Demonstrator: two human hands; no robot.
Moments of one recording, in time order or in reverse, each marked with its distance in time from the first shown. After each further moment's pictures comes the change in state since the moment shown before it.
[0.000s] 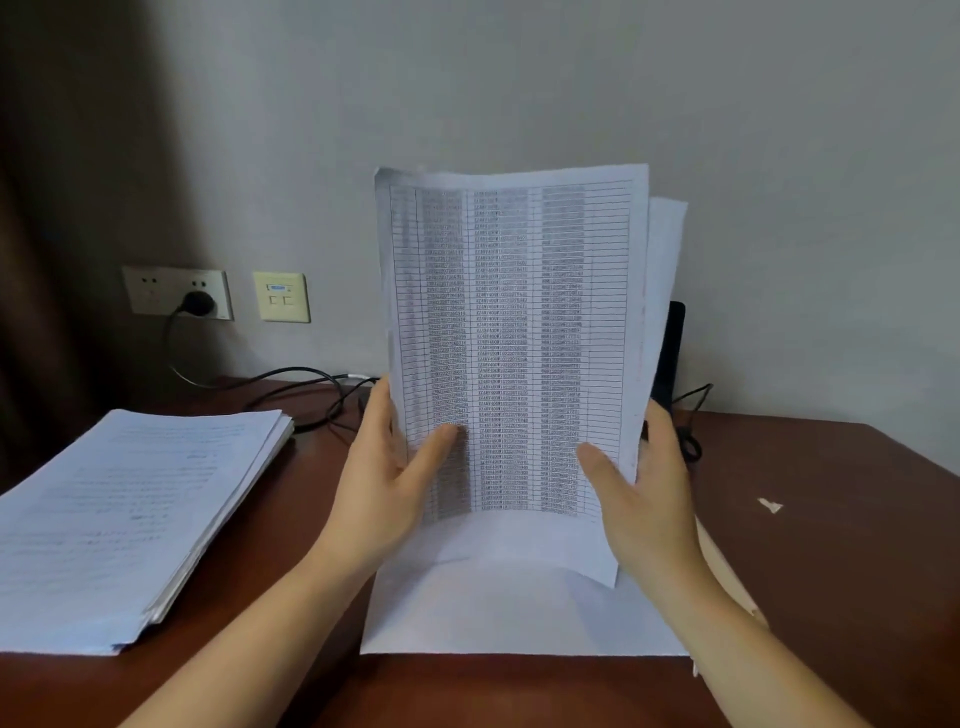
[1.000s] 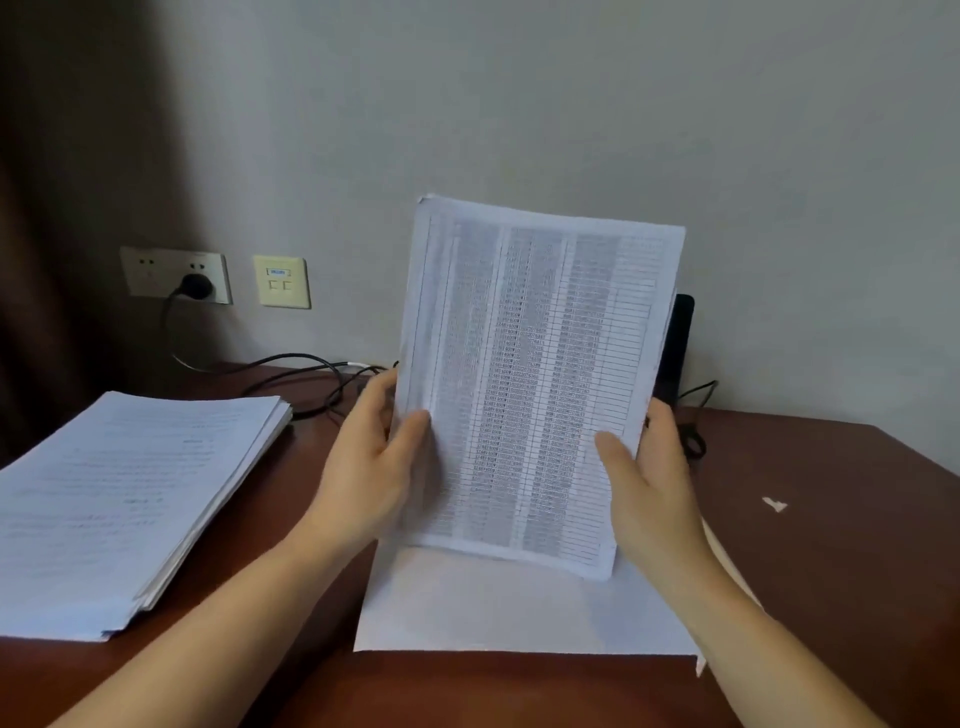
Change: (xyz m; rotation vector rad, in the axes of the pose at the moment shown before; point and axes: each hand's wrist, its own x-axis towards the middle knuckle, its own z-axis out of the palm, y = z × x) left_hand 0.008 -0.012 -0.011 0.048 0.030 -0.186; right_hand 0.003 -0.003 0.001 -0.015 -0.044 0.061
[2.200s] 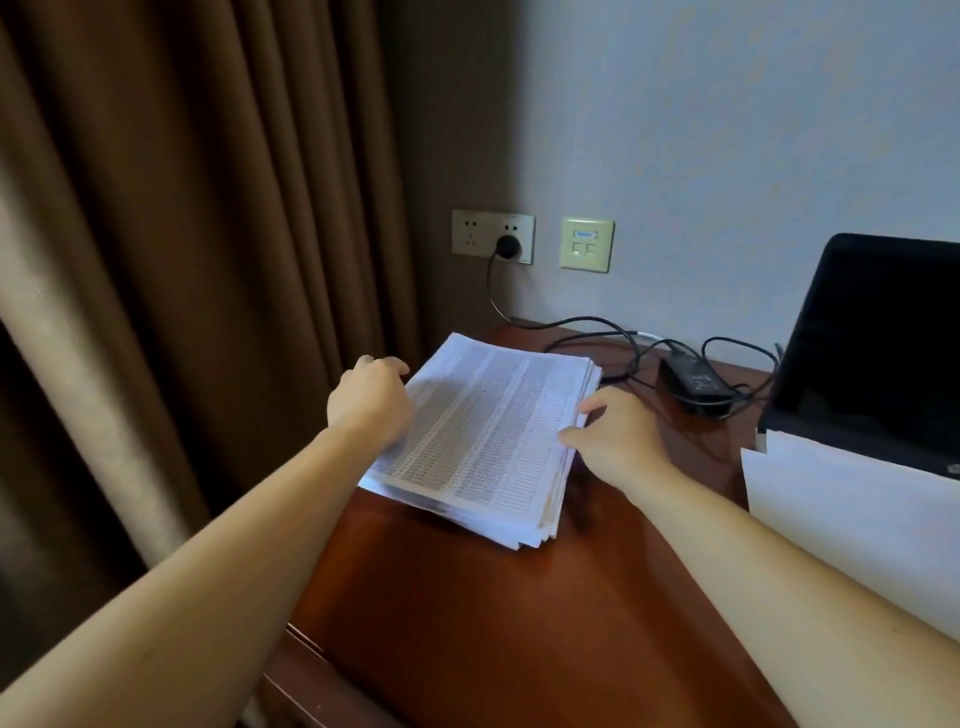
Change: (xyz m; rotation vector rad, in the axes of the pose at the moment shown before) left_hand -0.007 -0.050 -0.309 1.195 0.275 -0.552; right_hand -0.001 0.015 0.314 -0.428 -0.491 0.275
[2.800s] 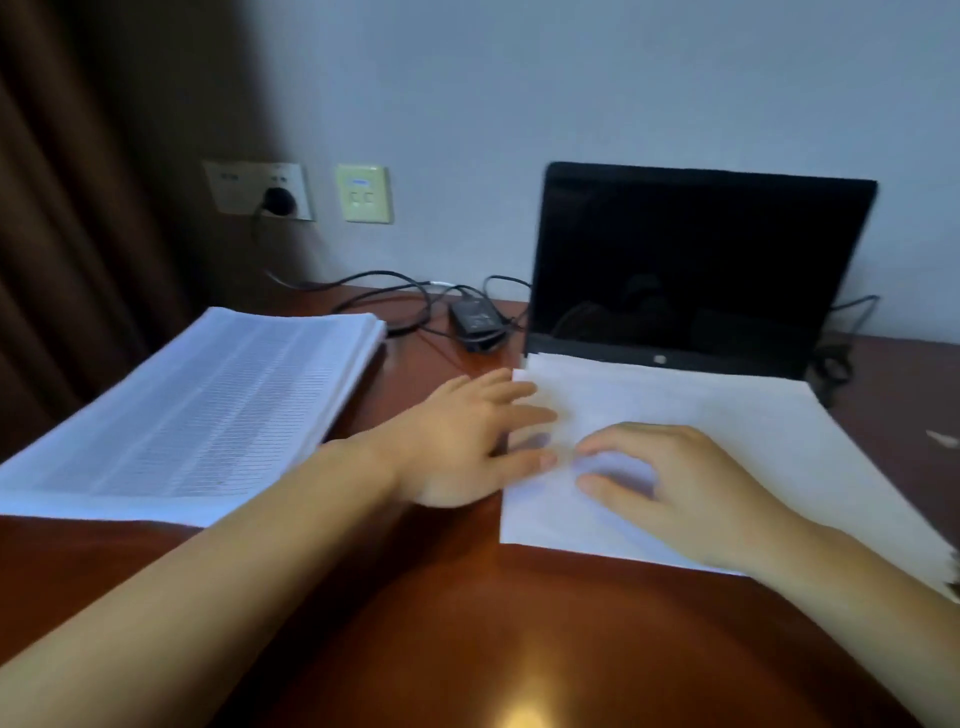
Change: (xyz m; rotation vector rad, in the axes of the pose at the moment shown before) left_hand -0.128 0.210 0.068 0.006 -0.527 1.102; right_hand -0.122 0.134 -0.196 -0.450 -0.067 -0.347
